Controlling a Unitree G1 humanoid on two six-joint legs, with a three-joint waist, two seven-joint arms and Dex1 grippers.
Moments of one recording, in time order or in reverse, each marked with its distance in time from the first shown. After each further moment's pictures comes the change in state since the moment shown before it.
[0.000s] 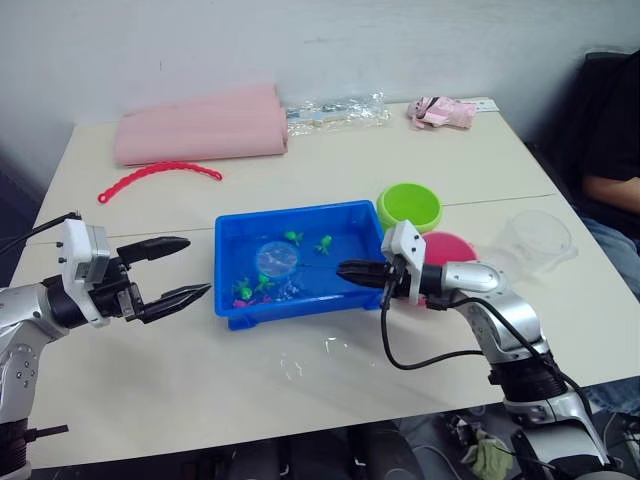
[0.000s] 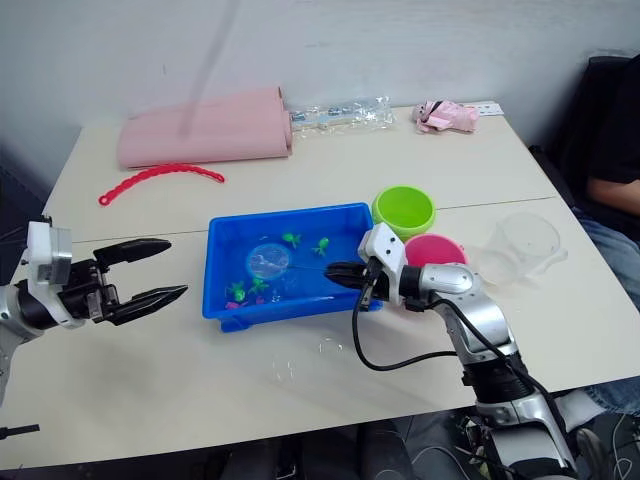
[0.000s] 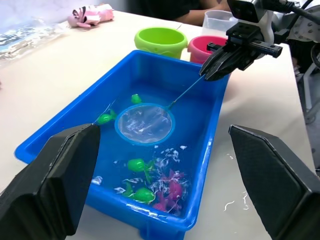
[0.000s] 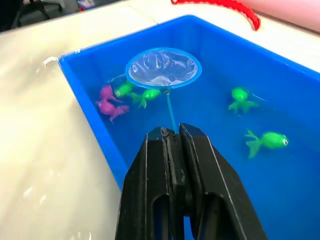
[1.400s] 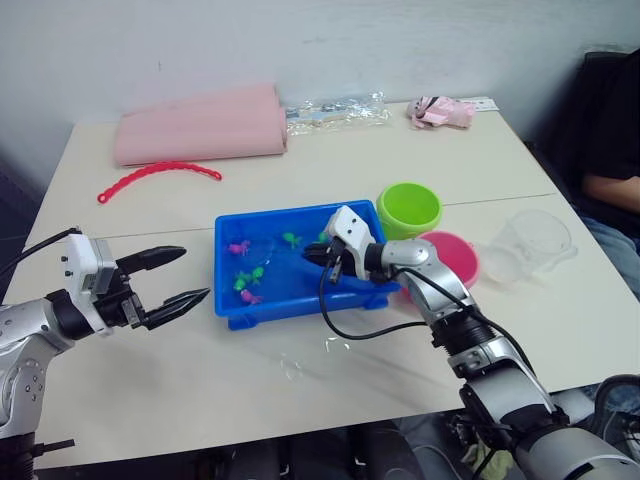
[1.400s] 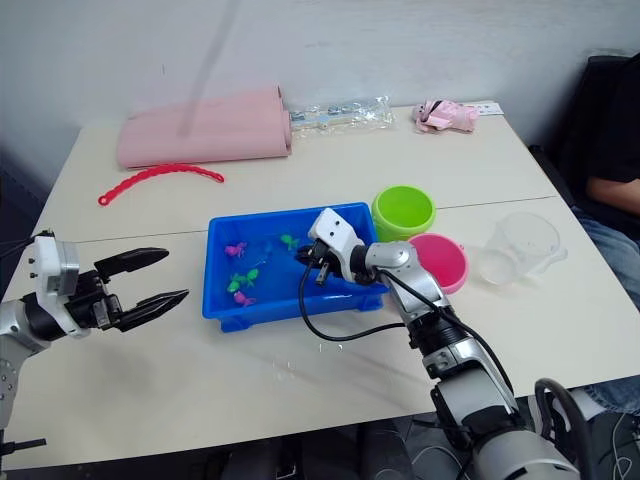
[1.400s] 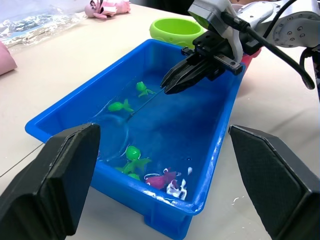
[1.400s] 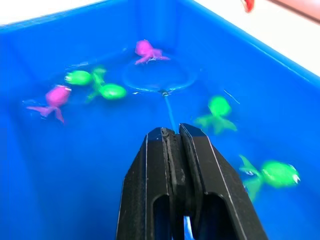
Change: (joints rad) left arm 0.072 -0.045 0.020 0.001 0.032 -0.042 0.044; right arm -0.300 0.243 0.144 0.466 -0.186 -0.168 -0.120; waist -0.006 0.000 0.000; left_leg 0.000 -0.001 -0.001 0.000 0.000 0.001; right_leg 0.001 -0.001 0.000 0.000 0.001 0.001
